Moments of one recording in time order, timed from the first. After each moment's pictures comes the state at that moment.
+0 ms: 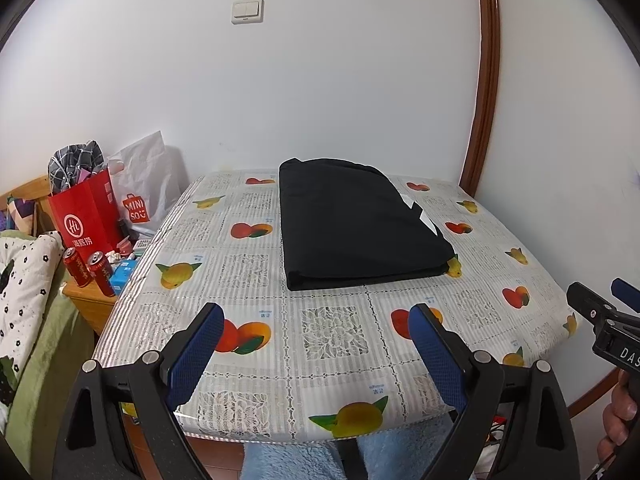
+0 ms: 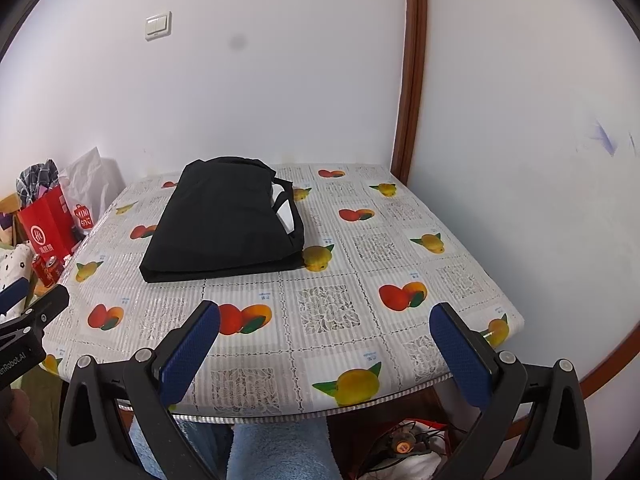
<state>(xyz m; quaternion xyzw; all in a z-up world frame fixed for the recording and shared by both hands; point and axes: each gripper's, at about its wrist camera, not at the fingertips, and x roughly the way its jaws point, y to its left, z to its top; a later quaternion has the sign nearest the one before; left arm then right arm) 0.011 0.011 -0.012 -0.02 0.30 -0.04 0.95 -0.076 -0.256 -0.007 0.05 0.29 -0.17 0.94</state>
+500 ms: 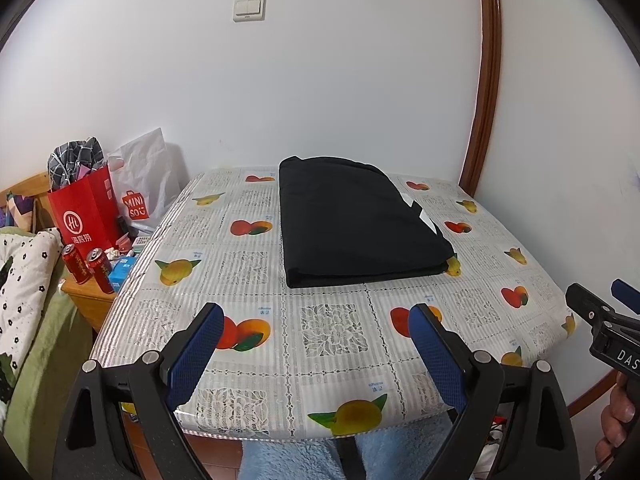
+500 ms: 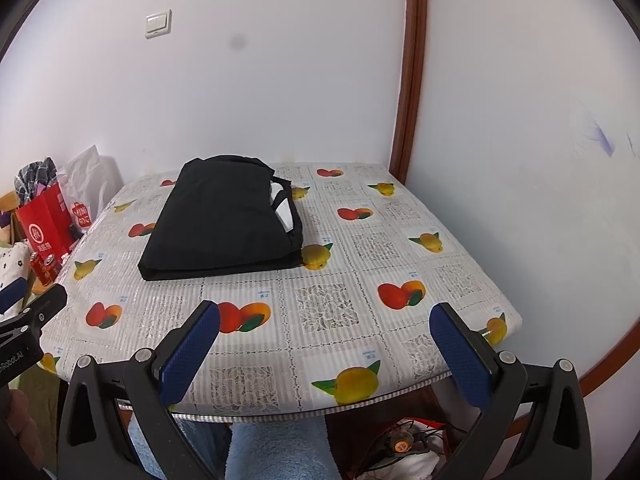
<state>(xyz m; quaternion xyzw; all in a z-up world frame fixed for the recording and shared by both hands) 0.009 0.011 -0.012 -0.02 0.30 -0.04 0.95 -0.075 -0.253 -0.007 0.04 0.29 -0.18 0.94</state>
